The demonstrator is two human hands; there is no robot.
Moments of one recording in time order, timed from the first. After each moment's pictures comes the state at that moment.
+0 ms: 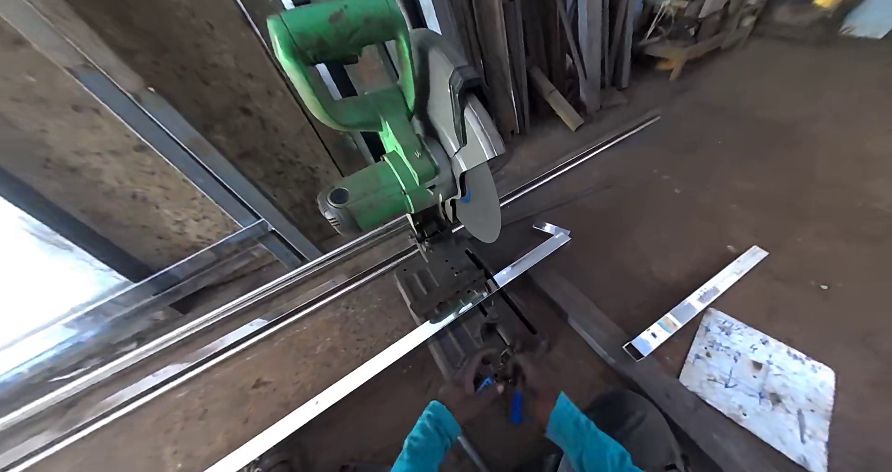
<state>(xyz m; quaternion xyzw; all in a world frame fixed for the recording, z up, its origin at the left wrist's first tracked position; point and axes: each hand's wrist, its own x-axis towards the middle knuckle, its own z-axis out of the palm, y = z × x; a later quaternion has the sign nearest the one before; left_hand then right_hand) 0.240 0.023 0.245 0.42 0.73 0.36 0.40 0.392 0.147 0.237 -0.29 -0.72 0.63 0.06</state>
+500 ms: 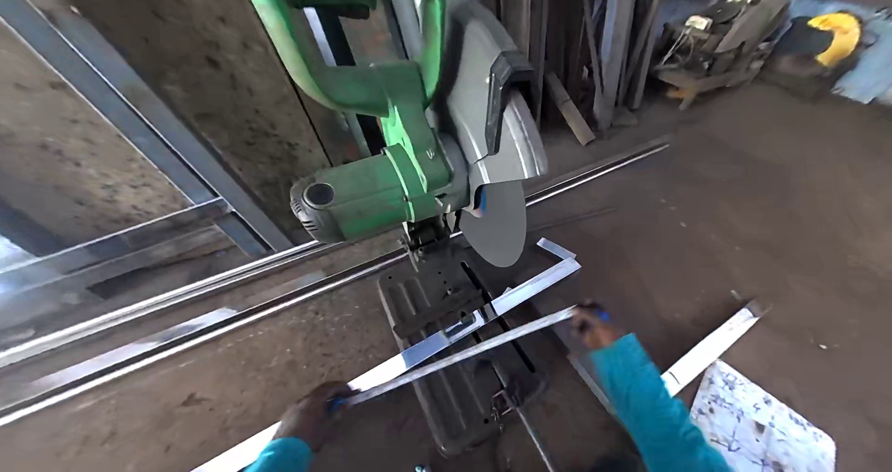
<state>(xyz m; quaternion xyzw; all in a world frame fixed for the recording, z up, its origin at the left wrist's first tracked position) 0.055 -0.085 0.180 0.33 0.89 0.17 0.25 0.352 0.336 0.224 -0.43 -0.51 0.71 0.25</state>
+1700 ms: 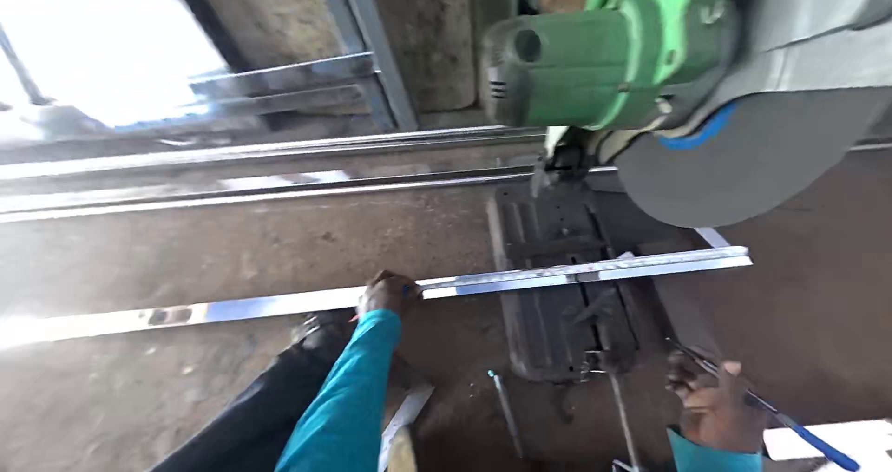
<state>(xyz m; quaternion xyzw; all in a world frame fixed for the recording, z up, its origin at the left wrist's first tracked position) 0.053 -0.131 0.166 0.08 0.97 0.16 0.18 0.372 0.204 0.205 -0.38 -0.55 0.65 0.36</state>
